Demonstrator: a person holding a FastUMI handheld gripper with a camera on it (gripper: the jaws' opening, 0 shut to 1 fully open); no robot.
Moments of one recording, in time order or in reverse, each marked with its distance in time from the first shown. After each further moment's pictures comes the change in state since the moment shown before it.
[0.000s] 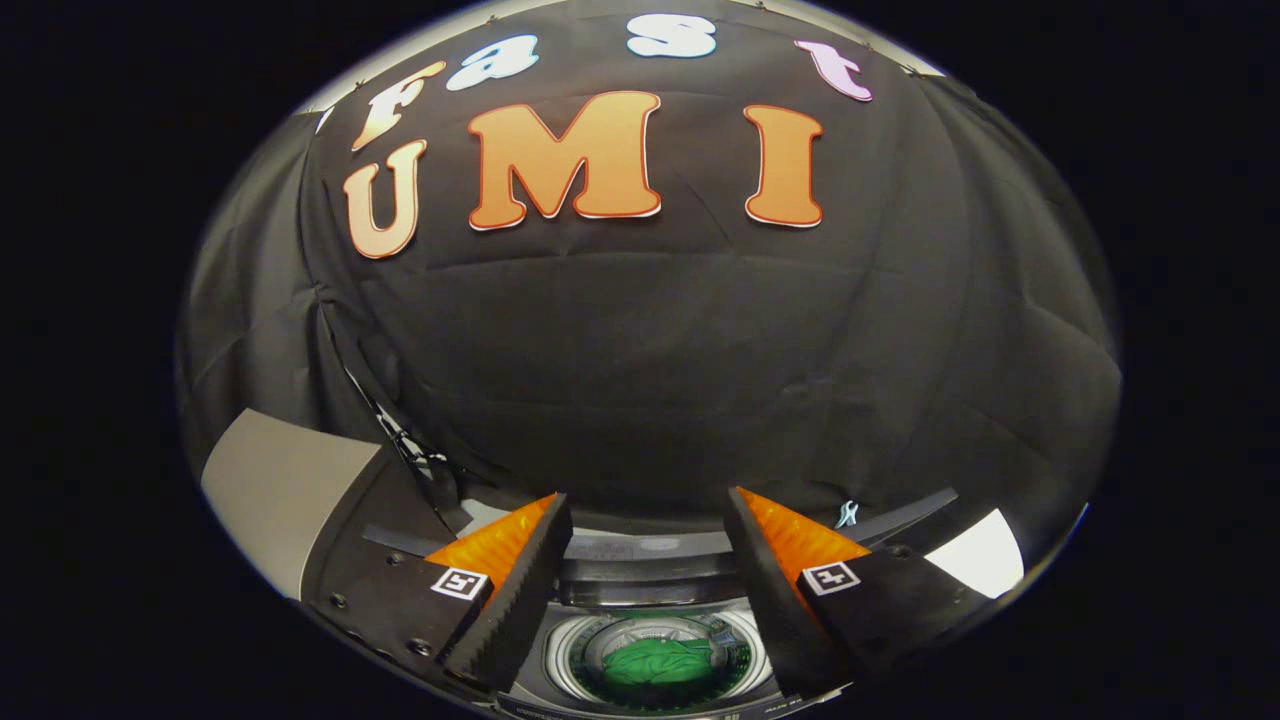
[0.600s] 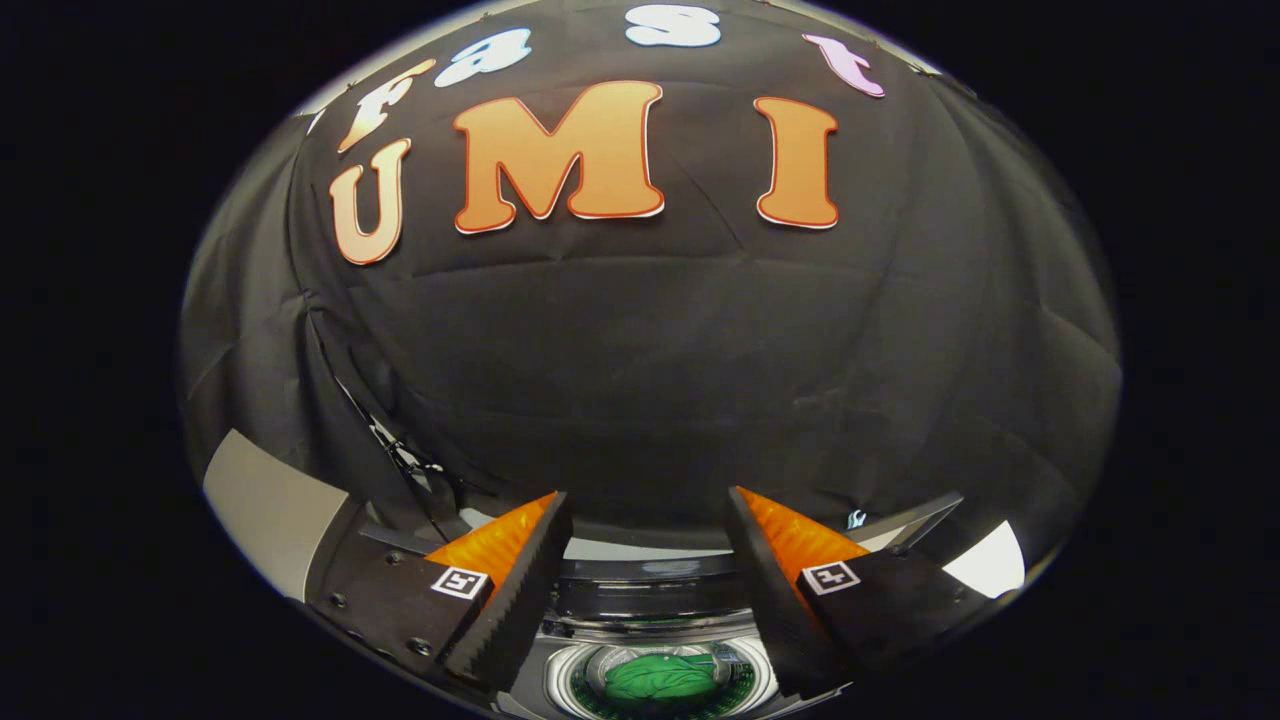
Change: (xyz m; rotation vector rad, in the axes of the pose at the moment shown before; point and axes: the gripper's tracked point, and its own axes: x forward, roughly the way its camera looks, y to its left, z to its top) arm 0.054 0.000 0.034 0.006 -0.006 0.010
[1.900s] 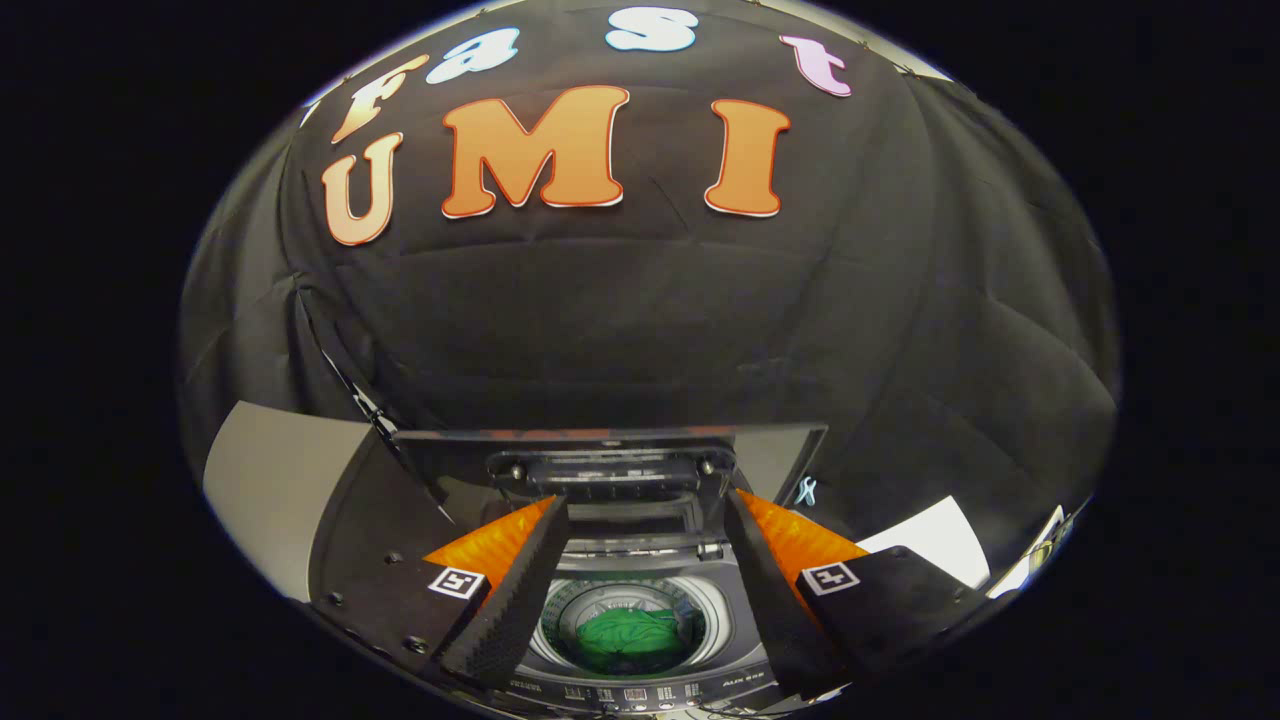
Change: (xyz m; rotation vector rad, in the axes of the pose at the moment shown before) arm -0.092 -0.029 -0.018 -0.016 0.086 -0.102
